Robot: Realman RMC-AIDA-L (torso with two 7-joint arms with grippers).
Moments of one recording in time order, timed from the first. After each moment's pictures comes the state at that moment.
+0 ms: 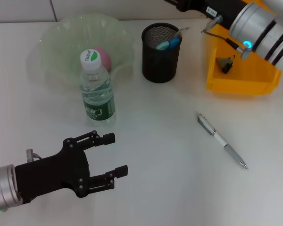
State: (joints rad) left arm -0.26 -2.07 1.08 0.44 1.55 1.65 -0.85; right arm 0.77 2.09 -1.21 -0.29 -0.80 -1.09 0.78
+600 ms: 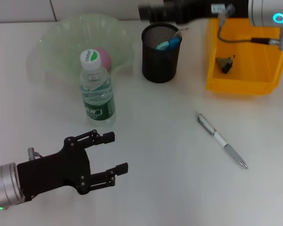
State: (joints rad) left arm -0.26 -2.07 1.08 0.44 1.55 1.62 -0.87; right arm 0.51 2.08 -1.33 -1.44 -1.99 -1.15 2.37
